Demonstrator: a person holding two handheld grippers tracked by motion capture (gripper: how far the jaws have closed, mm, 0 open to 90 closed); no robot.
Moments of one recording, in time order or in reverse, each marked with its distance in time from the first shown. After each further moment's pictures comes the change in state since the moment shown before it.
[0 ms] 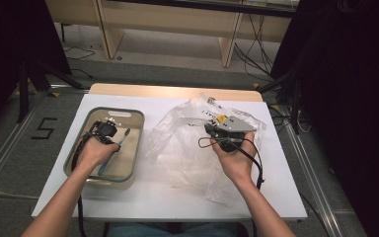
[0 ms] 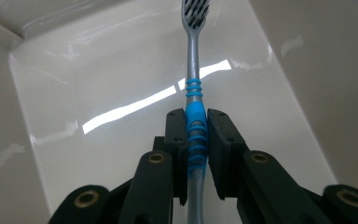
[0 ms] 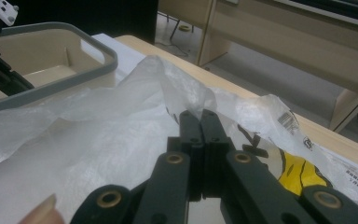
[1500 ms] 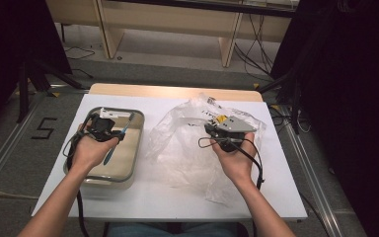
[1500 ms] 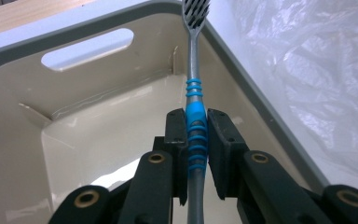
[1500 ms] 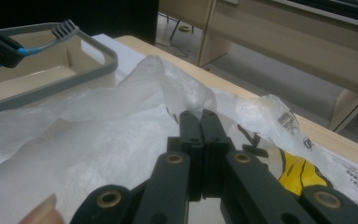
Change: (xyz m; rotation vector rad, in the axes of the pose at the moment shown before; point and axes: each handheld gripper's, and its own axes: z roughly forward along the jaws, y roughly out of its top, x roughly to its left) left arm -0.019 0.005 -0.059 -0.284 -0.047 0.042; right arm 0.000 0.000 0.000 -0.001 0.001 -0.001
